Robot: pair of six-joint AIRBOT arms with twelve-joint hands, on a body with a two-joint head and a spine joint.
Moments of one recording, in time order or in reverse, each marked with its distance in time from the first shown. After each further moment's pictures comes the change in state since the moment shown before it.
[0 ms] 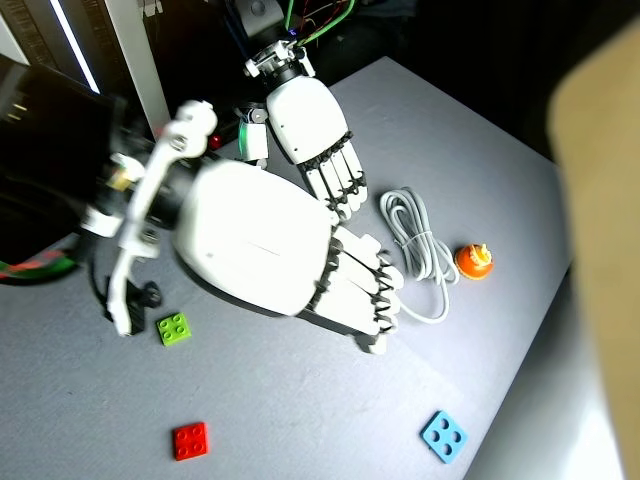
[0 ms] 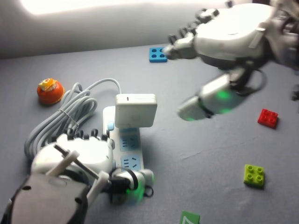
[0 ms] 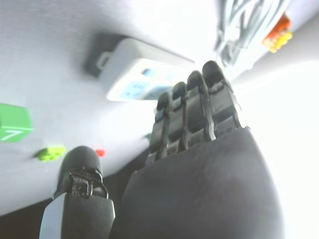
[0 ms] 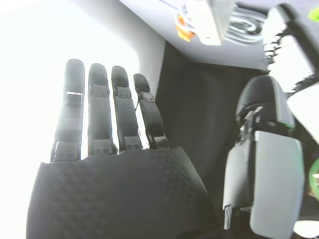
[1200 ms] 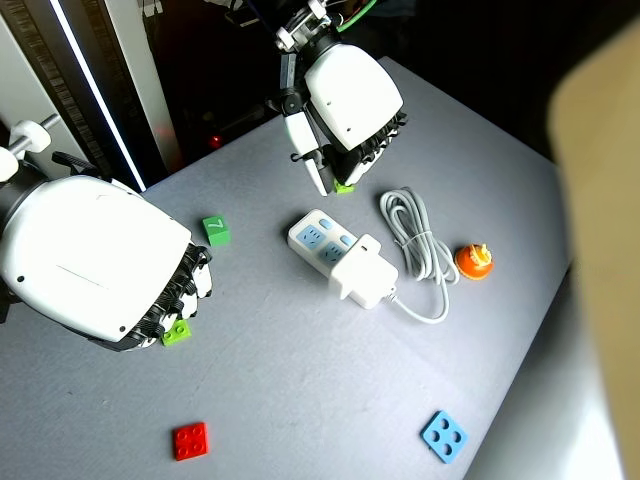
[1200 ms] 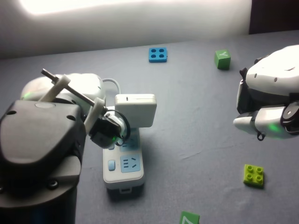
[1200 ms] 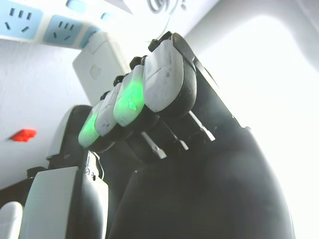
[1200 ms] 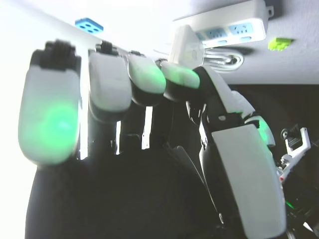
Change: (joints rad) left arm -0.223 0.010 0.080 -0.006 -0.070 0.110; right arm -0.091 0.190 -0.134 0.105 -0.042 0.029
